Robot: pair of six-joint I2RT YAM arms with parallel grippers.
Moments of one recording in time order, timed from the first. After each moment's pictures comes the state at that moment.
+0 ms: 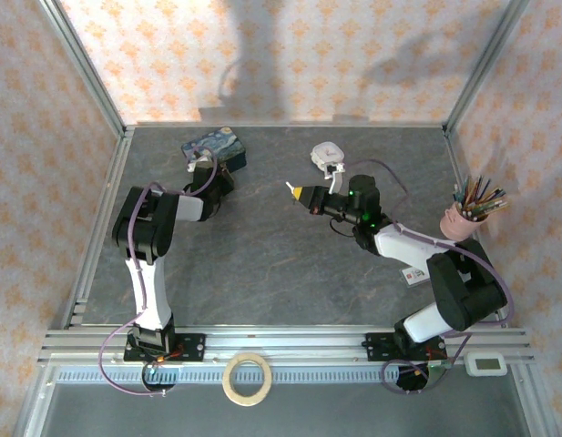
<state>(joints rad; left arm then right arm) -0.14 2.05 1.04 0.41 -0.01 -0.73 0.45 1.48 0.72 0.56 -0.57 0.73</state>
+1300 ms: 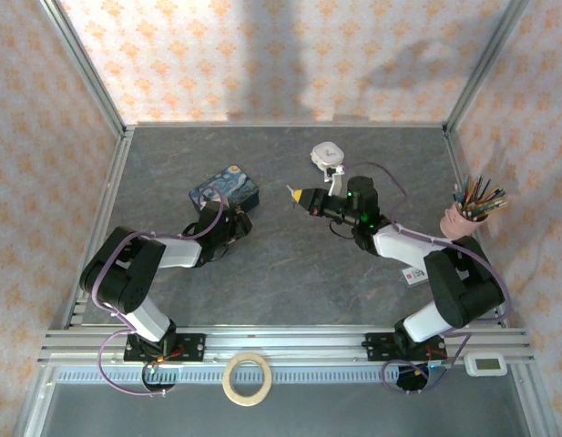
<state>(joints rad) -0.36 1.63 0.56 0.36 0.05 -0.81 0.45 1.50 0.71 0.55 -0.56 0.77</state>
